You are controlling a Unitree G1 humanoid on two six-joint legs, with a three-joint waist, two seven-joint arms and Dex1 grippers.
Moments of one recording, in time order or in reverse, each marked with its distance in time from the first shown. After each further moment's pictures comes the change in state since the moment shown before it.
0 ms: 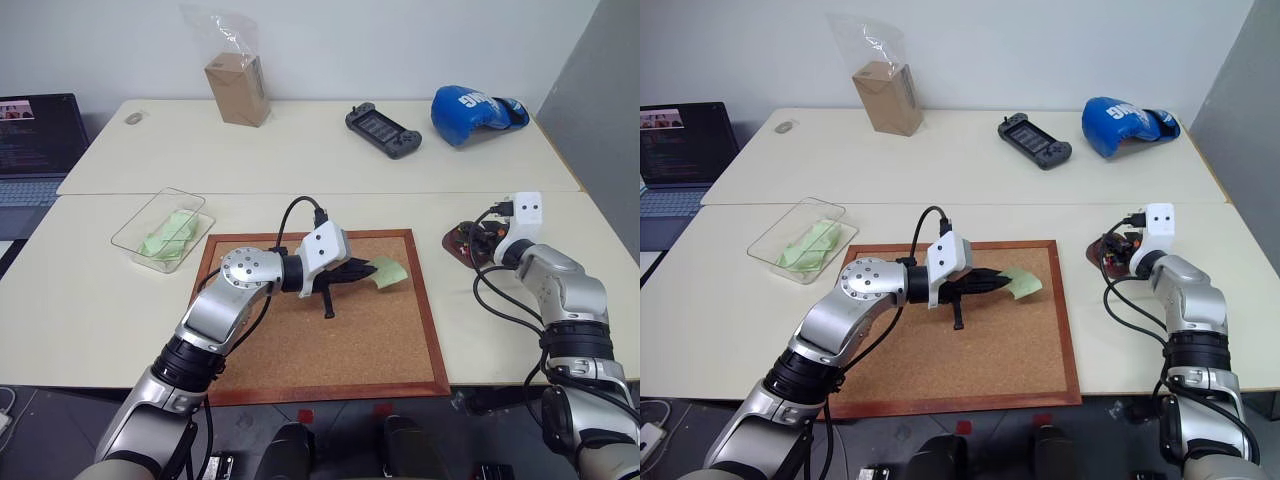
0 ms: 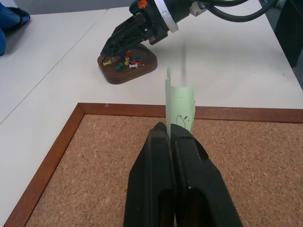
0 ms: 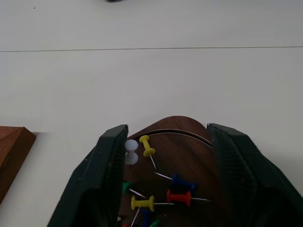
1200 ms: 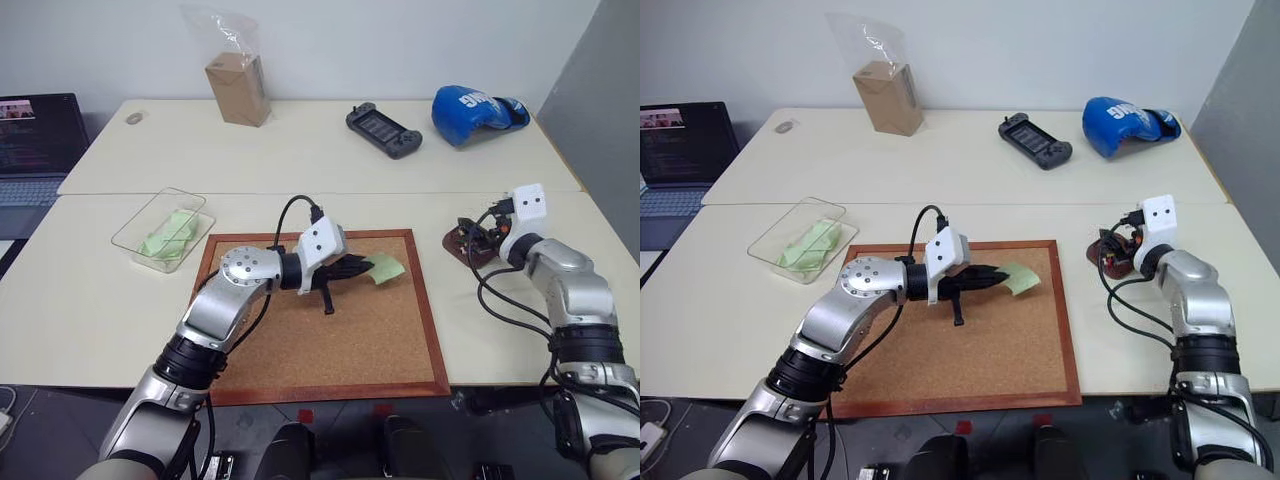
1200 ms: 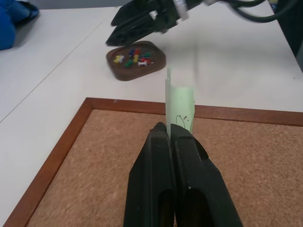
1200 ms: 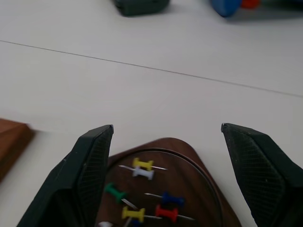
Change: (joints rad) left arm -0.007 -0.004 0.052 0.030 -0.016 0.037 0.010; right arm 0.063 -0.078 0.059 -0.175 -0.025 -0.048 0.100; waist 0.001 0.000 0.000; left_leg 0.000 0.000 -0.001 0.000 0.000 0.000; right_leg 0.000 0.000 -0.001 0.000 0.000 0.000
